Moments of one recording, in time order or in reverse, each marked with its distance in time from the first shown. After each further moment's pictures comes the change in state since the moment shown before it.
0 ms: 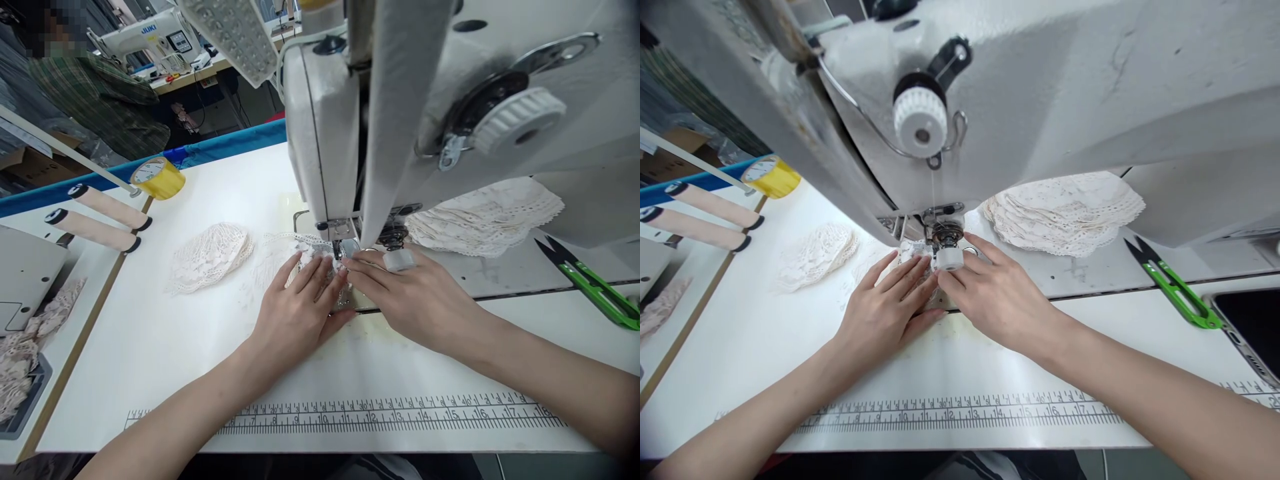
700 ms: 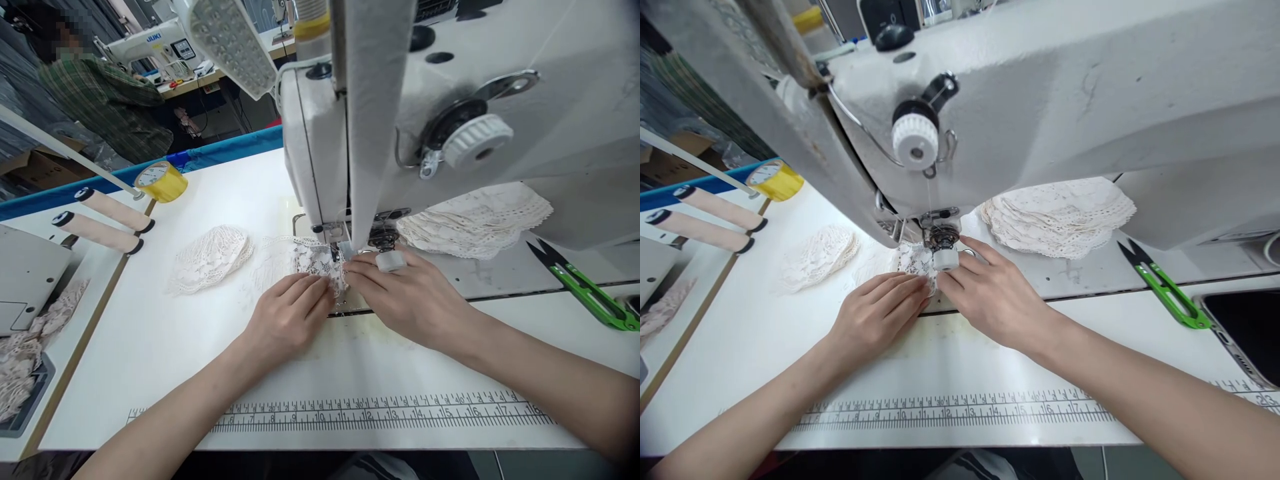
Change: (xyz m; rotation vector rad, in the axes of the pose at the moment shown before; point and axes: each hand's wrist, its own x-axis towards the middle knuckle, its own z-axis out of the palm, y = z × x) left_hand -0.003 -0.009 -0.005 -0.077 0.148 0.159; right_hand 0.000 0.001 0.004 0.020 0.087 -0.024
